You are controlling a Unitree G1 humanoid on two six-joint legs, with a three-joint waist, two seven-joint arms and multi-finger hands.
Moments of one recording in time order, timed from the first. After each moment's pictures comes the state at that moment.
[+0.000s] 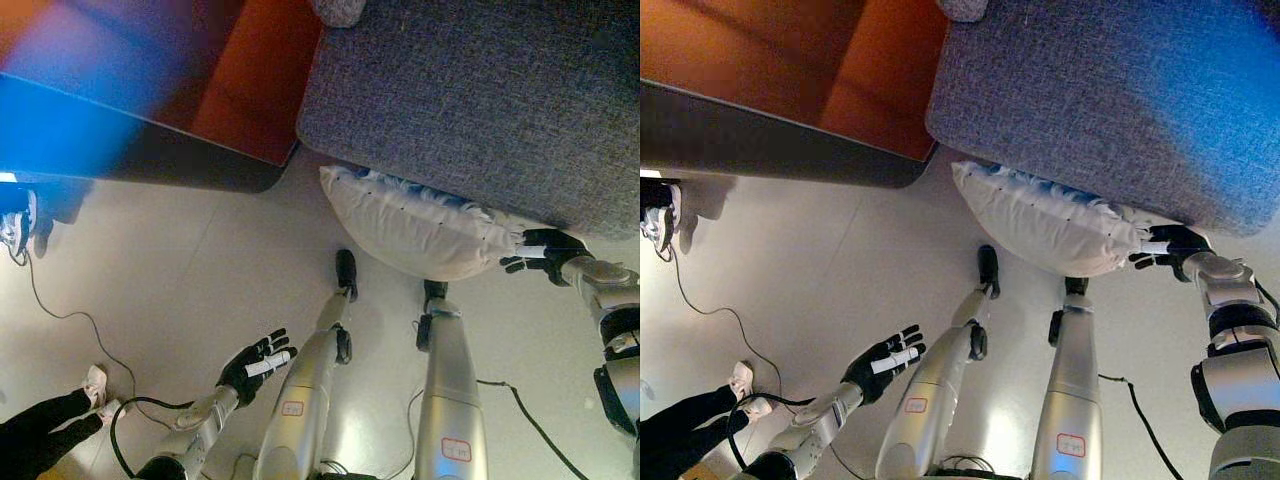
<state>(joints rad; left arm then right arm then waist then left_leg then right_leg) -0.07 0.41 -0.45 0.77 -0.80 -0.16 -0.28 -0.80 -0.85 0.30 1.20 0.35 0.05 0.29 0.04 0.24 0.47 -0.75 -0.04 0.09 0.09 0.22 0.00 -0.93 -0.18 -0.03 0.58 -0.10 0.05</state>
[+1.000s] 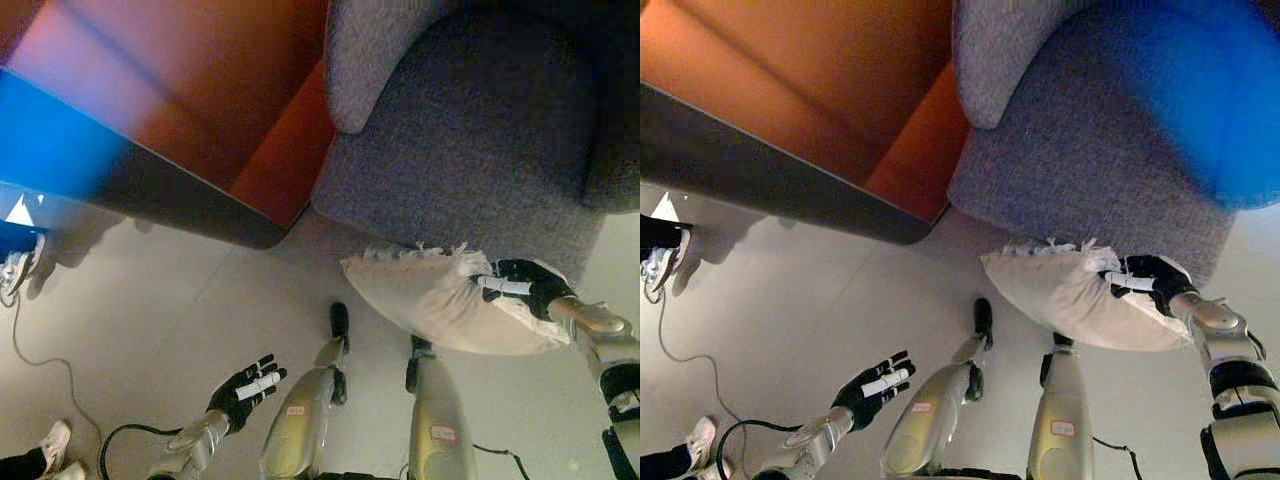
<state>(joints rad) -0.03 0.37 -0.32 0.91 -0.73 -0.11 -0.30 -0.42 -0.83 0.17 0.93 0.42 -0.10 0.39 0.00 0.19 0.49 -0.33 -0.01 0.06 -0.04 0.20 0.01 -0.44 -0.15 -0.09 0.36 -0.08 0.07</state>
